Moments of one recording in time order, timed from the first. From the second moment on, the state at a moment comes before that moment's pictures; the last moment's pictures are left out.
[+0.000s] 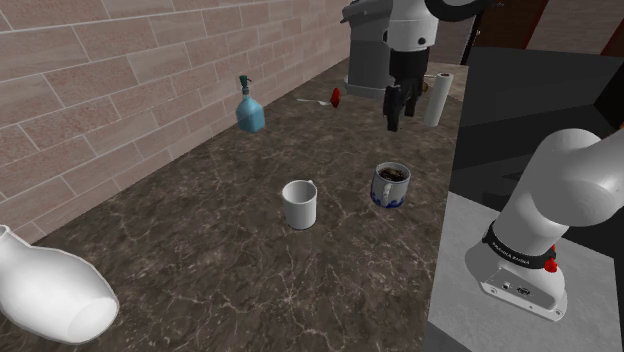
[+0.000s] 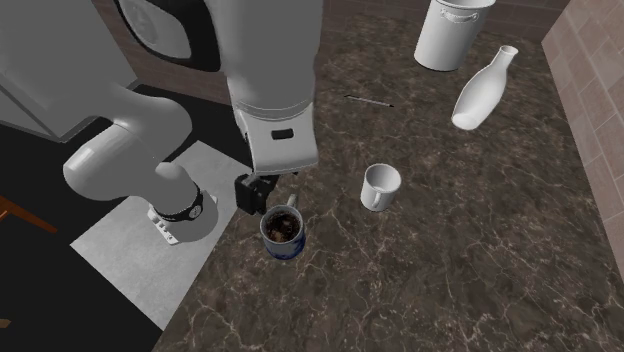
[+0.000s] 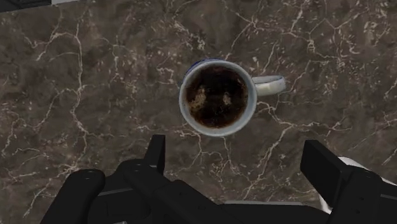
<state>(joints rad) 0.05 -0.66 0.09 -2.45 0.05 1.70 0.10</state>
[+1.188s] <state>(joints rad) 0.13 -0.12 0.40 -2.19 0.04 2.00 0.51</state>
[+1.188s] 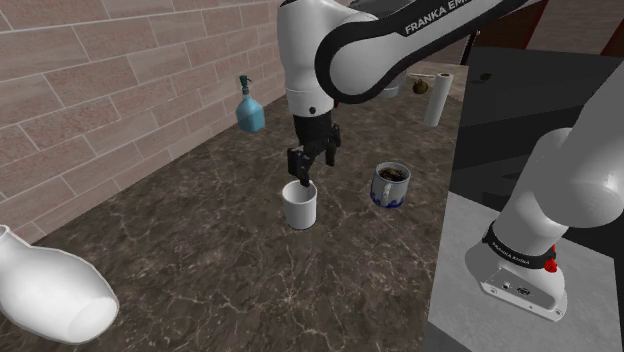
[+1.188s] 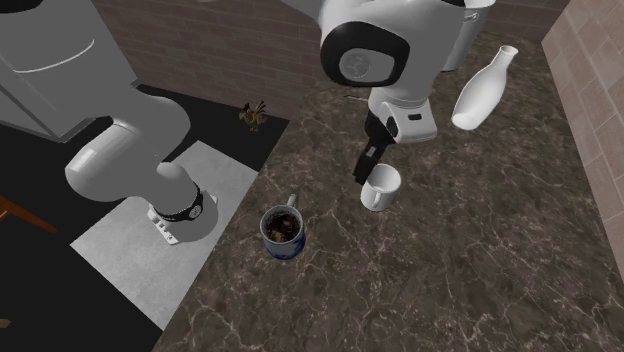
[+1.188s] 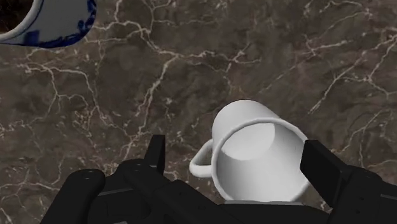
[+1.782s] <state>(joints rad) 0.19 0.16 0.45 -2.01 -0.10 2.07 0.69</state>
